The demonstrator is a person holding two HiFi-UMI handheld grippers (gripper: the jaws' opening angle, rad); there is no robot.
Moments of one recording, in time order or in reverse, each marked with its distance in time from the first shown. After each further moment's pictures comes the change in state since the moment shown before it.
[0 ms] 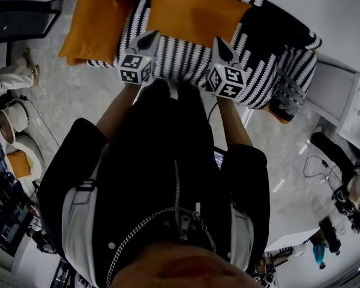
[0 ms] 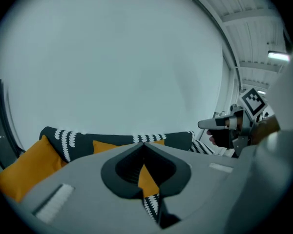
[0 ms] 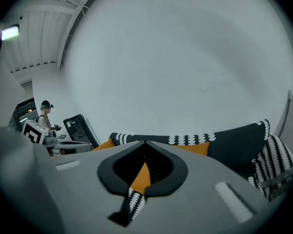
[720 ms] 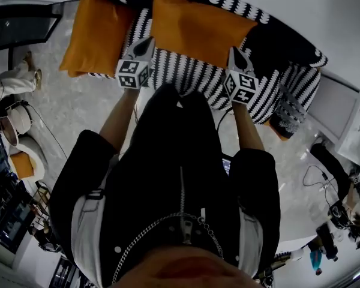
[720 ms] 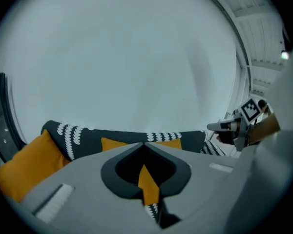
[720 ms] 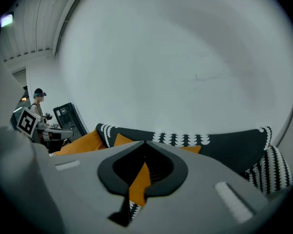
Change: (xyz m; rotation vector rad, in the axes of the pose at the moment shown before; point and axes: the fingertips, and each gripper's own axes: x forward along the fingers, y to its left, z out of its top) left arm 0.076 0.080 -0.010 -0.060 0.038 0.071; right arm 0.091 -0.100 -0.007 -0.060 0.092 -0.050
